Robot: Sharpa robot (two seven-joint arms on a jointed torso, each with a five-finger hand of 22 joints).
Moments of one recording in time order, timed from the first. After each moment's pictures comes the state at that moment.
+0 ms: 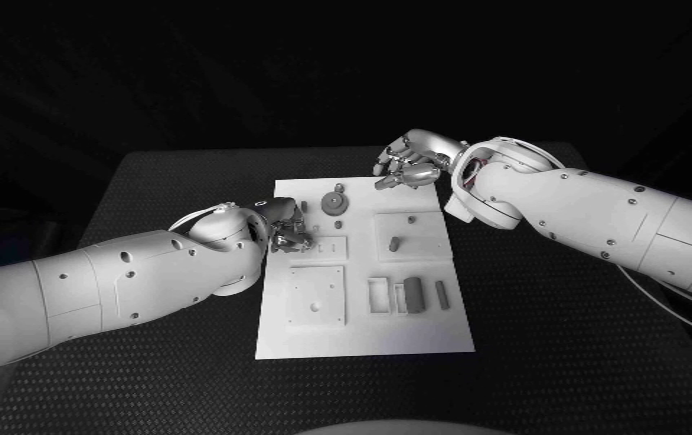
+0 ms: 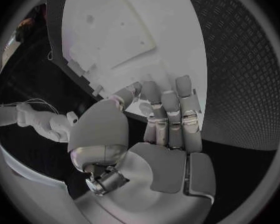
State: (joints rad) left arm 1.25 -0.66 -0.23 1.38 -1.35 -0.26 -0.42; left_hand 0.98 -0.13 0.56 -0.06 0.22 1.04 0.03 0.42 0.66 1.30 -0.09 0.87 0.44 1.11 -0.15 1.35 0.43 0.01 1.28 -0.25 0.33 1.31; right arm 1.23 -0.69 0.03 1.31 -1.18 -0.17 0.02; right_hand 1.03 -0.10 0.56 -0.26 0.05 0.90 0.12 0.28 0.58 1.14 0.03 0.44 0.63 1.16 -0.07 1.33 0.73 0.25 1.09 0.02 0.80 1.31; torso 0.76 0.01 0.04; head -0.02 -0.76
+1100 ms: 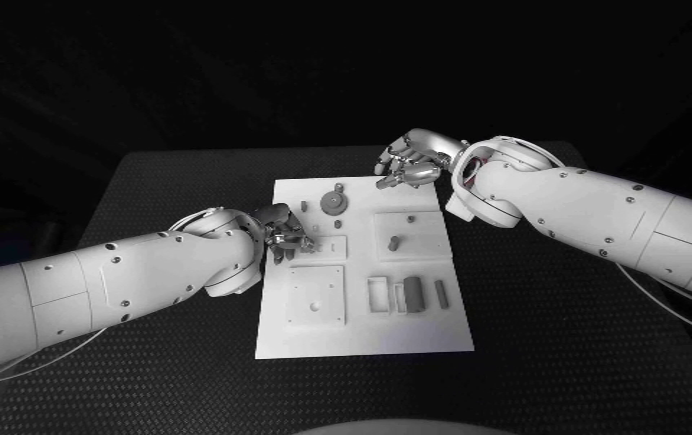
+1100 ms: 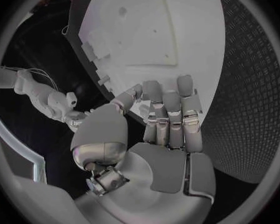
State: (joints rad) left arm 1.25 -0.68 -0.23 1.40 -1.05 -0.25 -0.39; left_hand 0.87 -0.01 0.60 -0.16 0.23 1.08 0.01 0.36 0.62 1.28 -0.07 0.87 0.44 1.12 -0.15 1.36 0.41 0.01 1.29 -0.24 0.32 1.31; right arm 1.23 -0.68 0.03 1.29 -1.18 -0.17 0.02; right_hand 1.03 -0.10 0.56 -0.26 0.05 0.89 0.12 0.28 0.58 1.14 0.03 0.44 0.63 1.16 -0.07 1.33 0.73 0.25 1.09 0.02 0.80 1.31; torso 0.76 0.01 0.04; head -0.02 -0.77
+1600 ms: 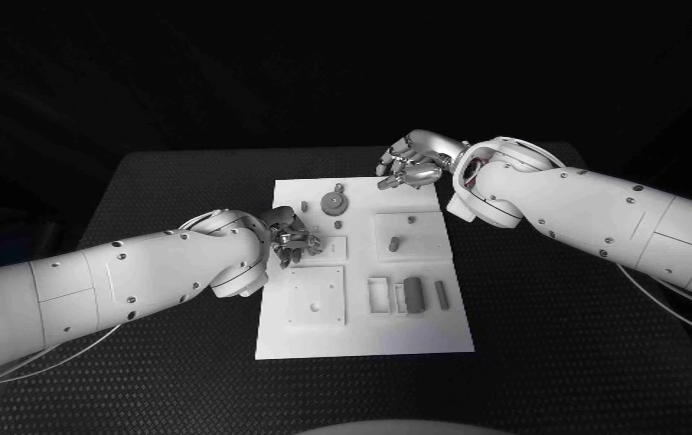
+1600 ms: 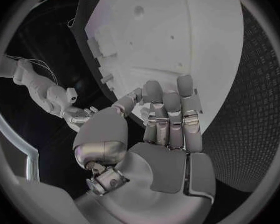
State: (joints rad) left arm 1.25 -0.67 -0.23 1.41 -0.99 -0.25 -0.41; left_hand 0.80 0.06 0.61 -0.17 0.23 1.08 0.01 0.35 0.62 1.28 -0.07 0.86 0.45 1.12 -0.15 1.36 0.40 0.01 1.29 -0.24 0.32 1.31; right arm 1.23 -0.68 0.03 1.28 -1.18 -0.16 0.01; right_hand 1.03 -0.10 0.56 -0.26 0.05 0.90 0.12 0.28 0.58 1.14 0.03 0.44 0.63 1.16 -0.07 1.33 0.73 0.25 1.09 0.02 0.80 1.31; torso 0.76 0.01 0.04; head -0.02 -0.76
